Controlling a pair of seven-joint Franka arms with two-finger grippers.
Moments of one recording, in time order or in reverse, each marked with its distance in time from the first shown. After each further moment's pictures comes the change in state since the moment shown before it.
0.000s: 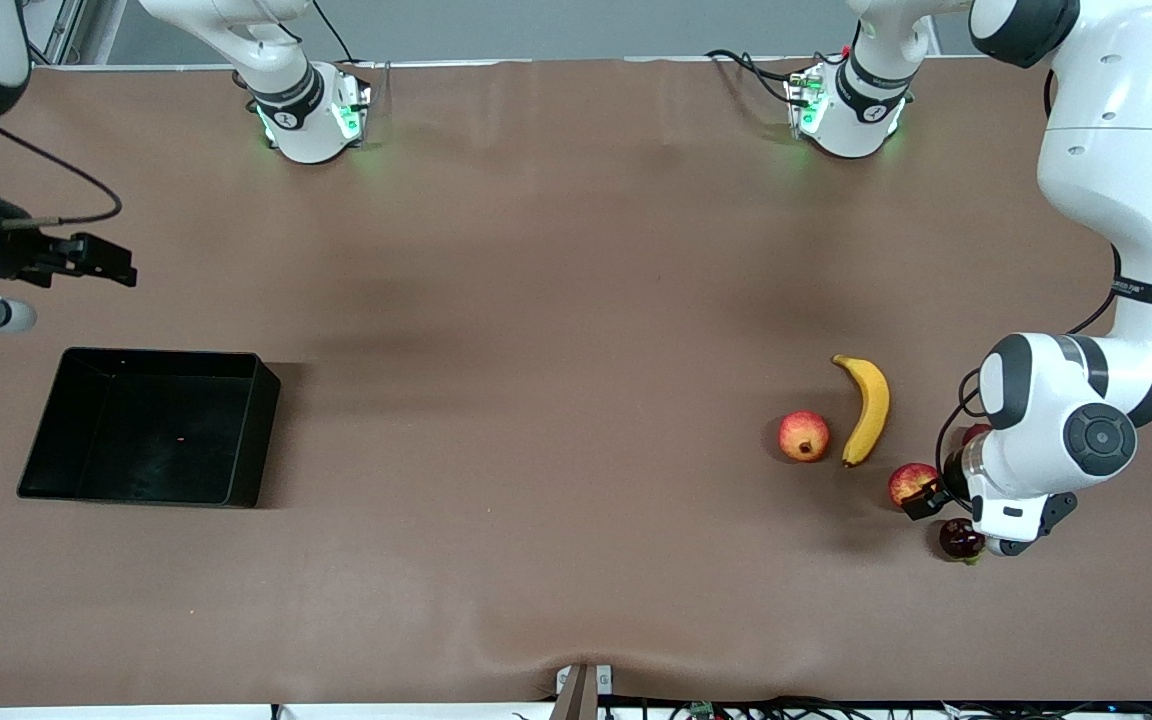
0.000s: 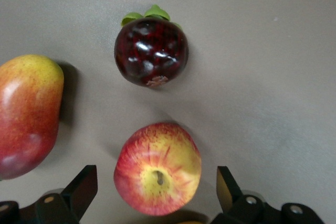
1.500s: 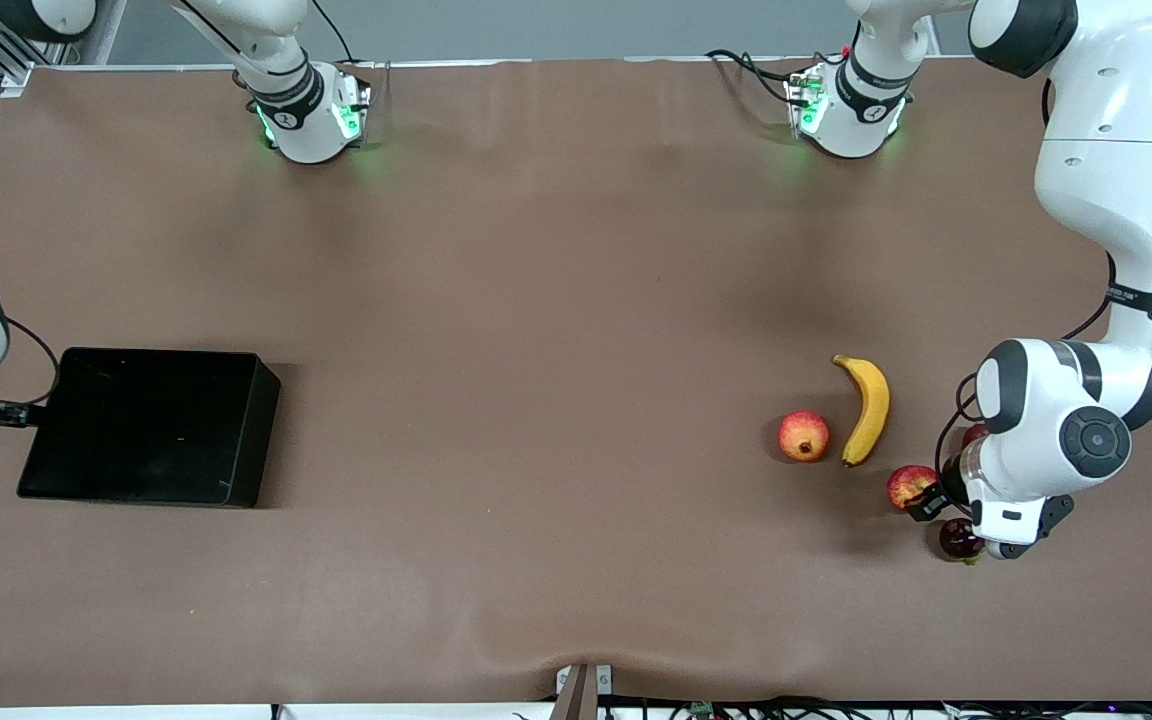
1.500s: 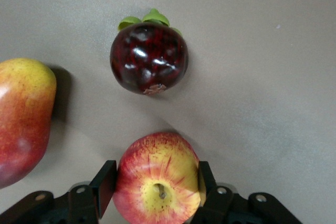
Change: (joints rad) left arm 0.001 0.012 -0.001 0.005 0.002 0.021 -0.015; right arm -0.393 0.537 -0.011 0.014 -0.039 0.629 -0.285
